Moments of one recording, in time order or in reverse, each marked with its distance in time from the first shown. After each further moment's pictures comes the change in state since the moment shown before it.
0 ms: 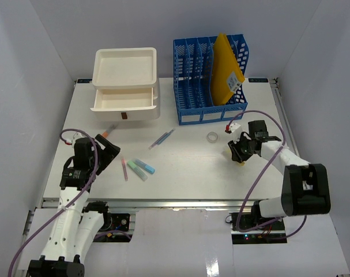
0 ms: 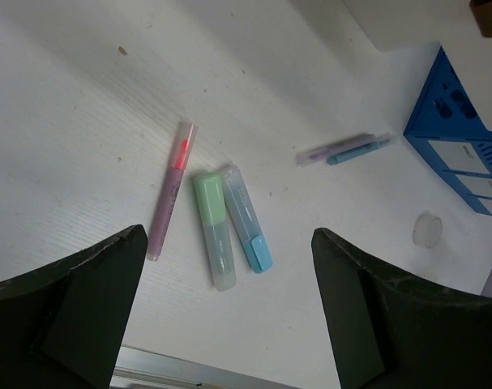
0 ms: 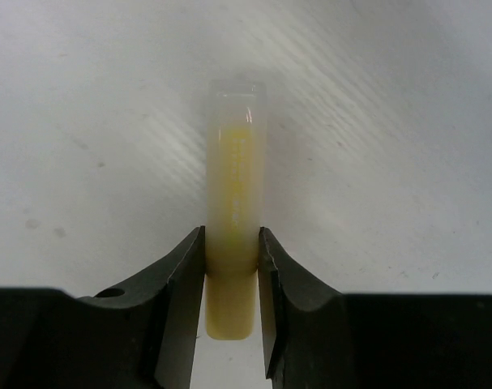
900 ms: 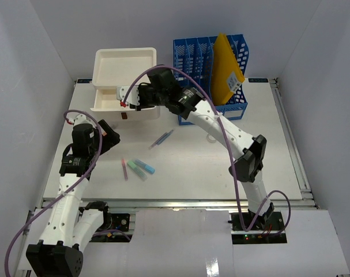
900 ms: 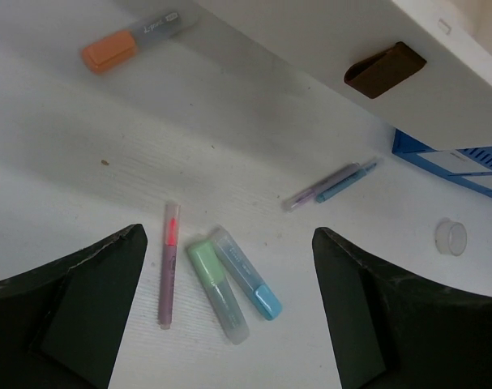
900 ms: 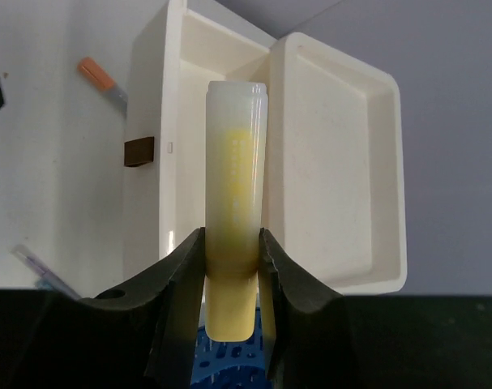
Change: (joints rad) left arm 0.002 0.152 0.123 0.161 -0.006 0.255; right arm 0.823 0.647 1.600 -0.246 0.083 -0.417
